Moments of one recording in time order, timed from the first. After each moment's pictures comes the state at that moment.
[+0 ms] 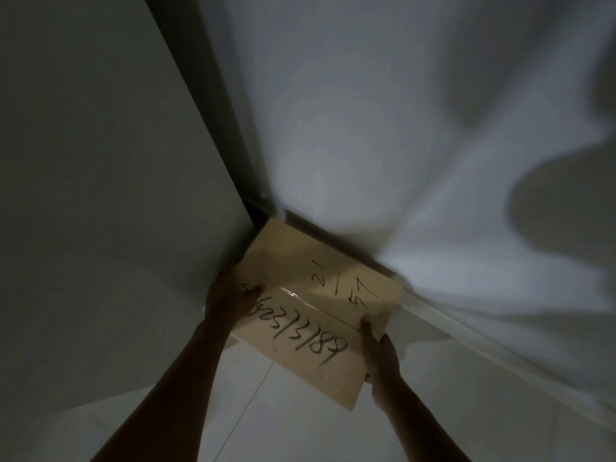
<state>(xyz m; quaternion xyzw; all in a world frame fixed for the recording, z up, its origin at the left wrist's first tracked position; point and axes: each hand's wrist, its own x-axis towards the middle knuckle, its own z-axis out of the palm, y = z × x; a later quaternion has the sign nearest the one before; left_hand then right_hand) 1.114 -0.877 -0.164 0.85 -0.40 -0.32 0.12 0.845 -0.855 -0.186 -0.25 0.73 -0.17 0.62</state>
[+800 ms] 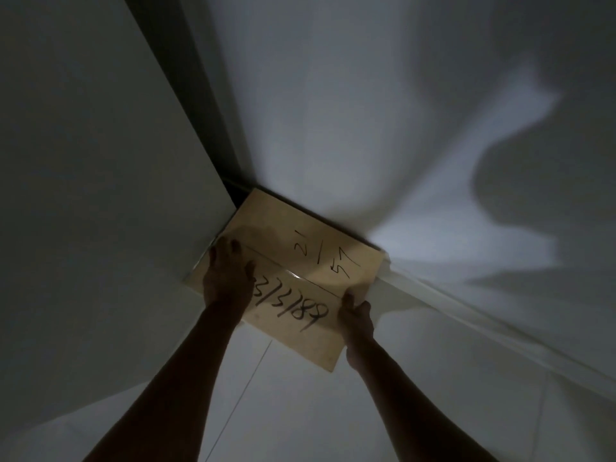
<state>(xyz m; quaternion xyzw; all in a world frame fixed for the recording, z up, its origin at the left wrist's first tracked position) 1.094 -0.892 -0.188 0.83 -0.51 -0.20 0.05 0.884 -0.884 -0.218 -0.24 0.76 -0.13 0.59</state>
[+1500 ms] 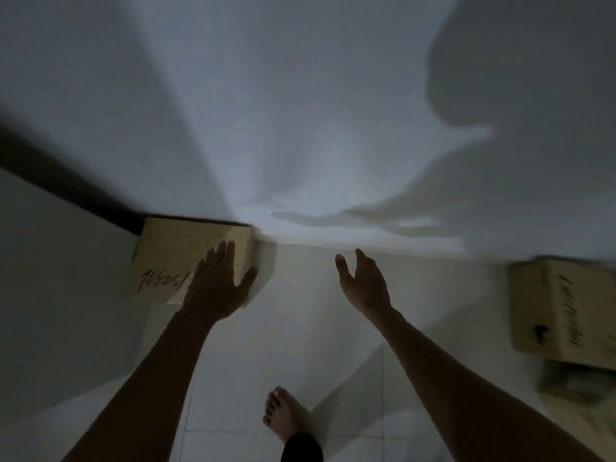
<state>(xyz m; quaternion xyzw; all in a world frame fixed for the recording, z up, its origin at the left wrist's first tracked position) 0.909 -0.828 0.074 0.66 -0.68 -0.32 -0.04 0.646 -0.786 0.047 -0.43 0.82 -0.07 0.37</state>
